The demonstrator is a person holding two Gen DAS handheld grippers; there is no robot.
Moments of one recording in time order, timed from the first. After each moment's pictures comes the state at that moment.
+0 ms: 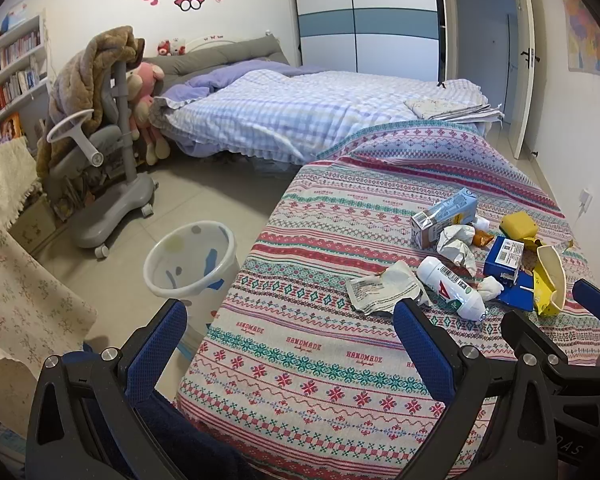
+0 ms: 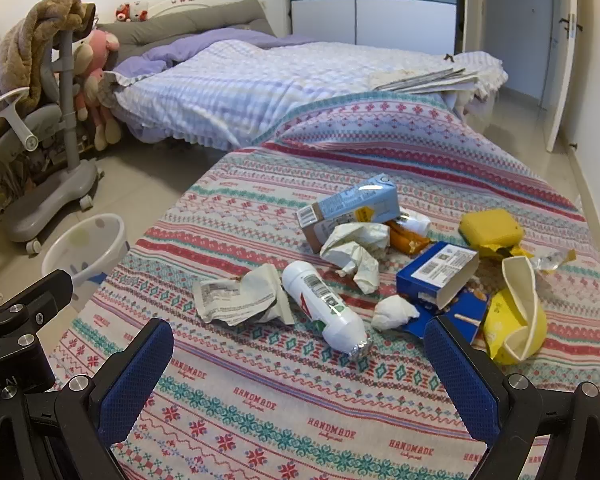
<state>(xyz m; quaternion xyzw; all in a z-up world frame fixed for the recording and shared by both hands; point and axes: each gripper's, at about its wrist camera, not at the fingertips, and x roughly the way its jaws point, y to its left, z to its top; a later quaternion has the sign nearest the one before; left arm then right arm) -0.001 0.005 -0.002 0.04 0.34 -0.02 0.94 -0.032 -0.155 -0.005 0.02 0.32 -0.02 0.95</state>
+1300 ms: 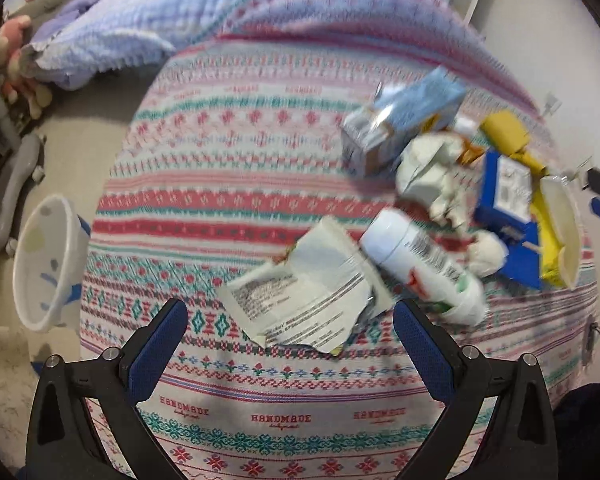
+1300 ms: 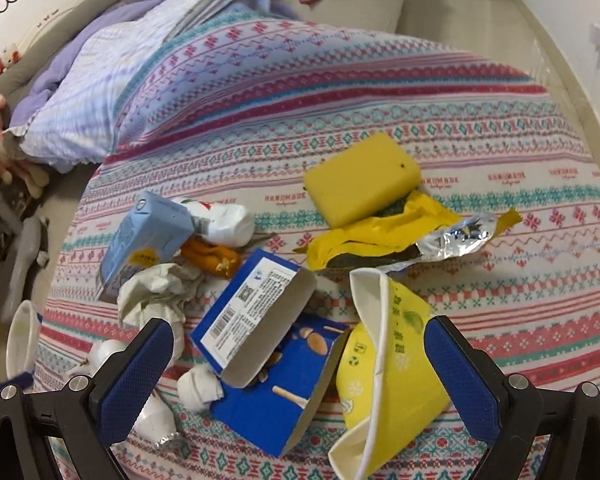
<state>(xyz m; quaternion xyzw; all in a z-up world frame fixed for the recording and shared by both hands) 0.155 -0.093 -0.103 0.10 0.56 -0.15 0.81 0.065 -0.374 -0.040 0.21 0.46 -0.08 0.86</state>
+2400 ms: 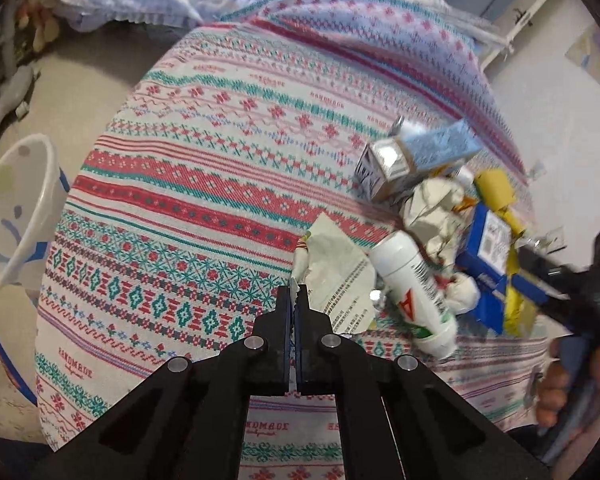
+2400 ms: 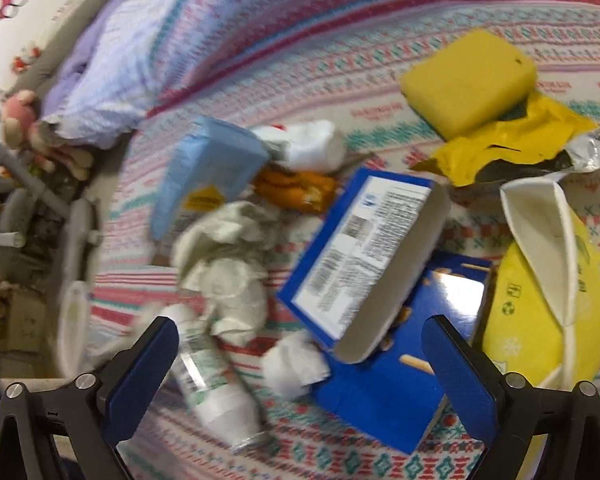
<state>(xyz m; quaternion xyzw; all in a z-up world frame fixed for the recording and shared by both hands) 0.152 -0.035 -0.072 -0.05 0.57 -0.17 0.80 0.101 -0.325 -0.092 0.29 0.50 0.00 0.82</state>
